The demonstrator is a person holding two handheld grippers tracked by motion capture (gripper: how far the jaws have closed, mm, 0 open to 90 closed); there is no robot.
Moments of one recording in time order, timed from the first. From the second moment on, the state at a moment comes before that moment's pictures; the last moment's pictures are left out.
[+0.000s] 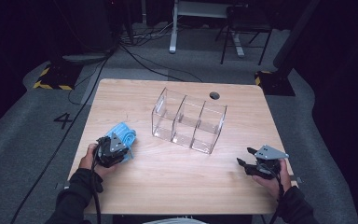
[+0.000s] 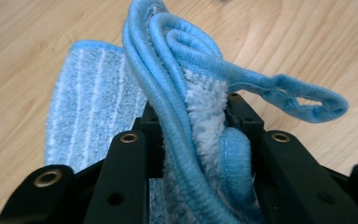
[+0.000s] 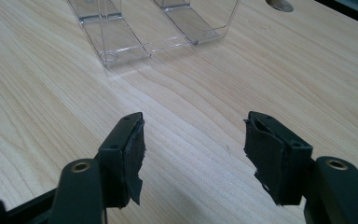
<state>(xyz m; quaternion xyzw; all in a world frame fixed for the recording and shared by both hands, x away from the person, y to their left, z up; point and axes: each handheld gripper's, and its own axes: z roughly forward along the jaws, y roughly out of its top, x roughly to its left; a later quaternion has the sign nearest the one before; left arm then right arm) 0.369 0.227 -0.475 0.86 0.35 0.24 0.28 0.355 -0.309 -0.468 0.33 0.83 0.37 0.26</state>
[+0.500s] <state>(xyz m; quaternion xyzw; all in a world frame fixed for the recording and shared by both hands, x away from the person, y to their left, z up) 0.376 0.233 -0.492 0.85 0.38 0.18 0.32 0.356 -0.306 -0.473 0.33 0.84 0.37 0.24</state>
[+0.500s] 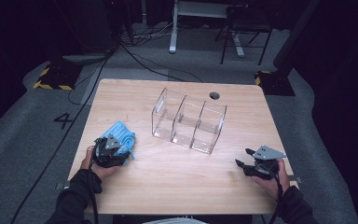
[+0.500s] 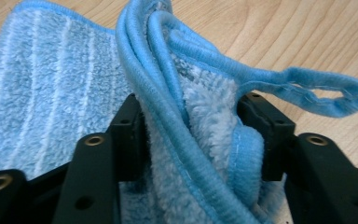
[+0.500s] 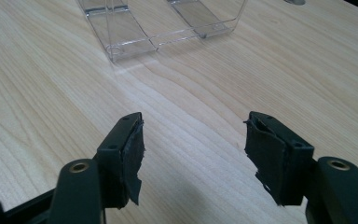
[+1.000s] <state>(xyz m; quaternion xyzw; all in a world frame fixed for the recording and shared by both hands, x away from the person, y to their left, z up) 0.370 0.234 -0.462 0.82 0.39 0.22 0.35 0.358 -0.305 -0.476 0.33 0.84 0.36 0.24</state>
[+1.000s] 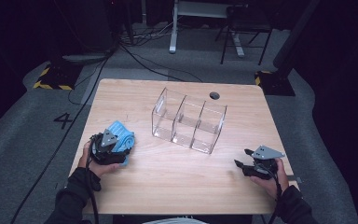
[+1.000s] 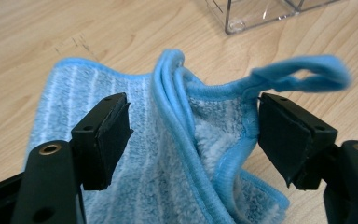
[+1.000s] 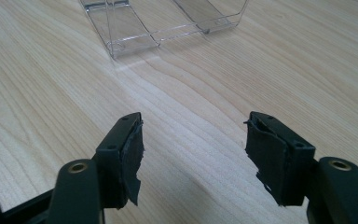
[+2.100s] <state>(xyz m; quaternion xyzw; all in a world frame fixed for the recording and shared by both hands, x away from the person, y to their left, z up) 0.308 0.243 -0.452 0.85 0.35 0.25 0.31 0.332 -0.346 -0.469 0.35 0.83 0.35 0.25</state>
